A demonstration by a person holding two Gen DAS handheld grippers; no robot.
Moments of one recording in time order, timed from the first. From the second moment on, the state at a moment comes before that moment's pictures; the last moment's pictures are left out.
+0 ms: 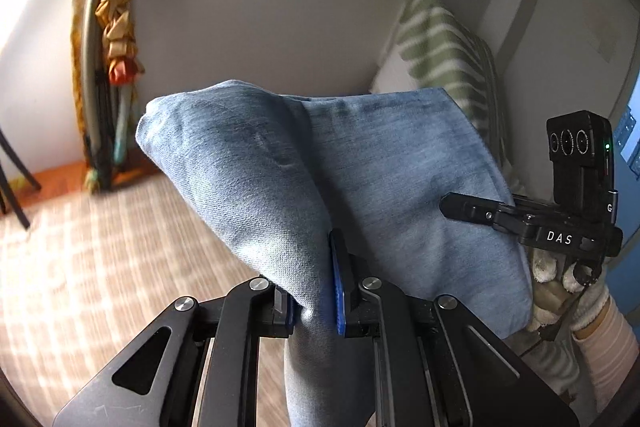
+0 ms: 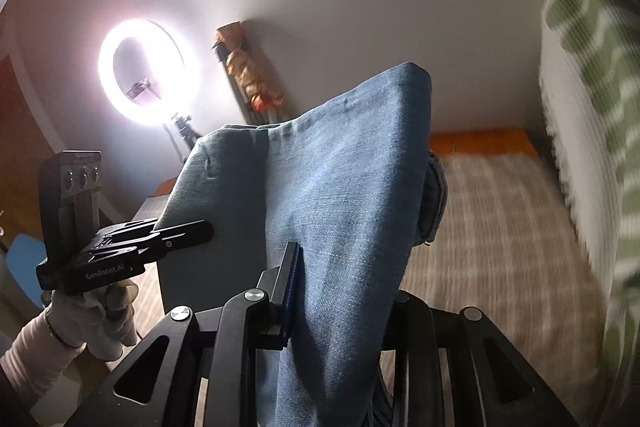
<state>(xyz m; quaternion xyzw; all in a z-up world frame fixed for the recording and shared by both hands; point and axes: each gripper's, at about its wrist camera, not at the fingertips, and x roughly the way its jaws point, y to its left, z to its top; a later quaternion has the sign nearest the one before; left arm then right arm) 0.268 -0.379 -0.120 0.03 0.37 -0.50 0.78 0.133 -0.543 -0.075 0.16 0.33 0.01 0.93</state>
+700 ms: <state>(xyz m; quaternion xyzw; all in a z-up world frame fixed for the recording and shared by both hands) 0.417 -0.477 -0.210 0.06 0.39 -0.42 0.81 0.326 -0.620 -0.161 0.09 0.39 -0.06 0.92</state>
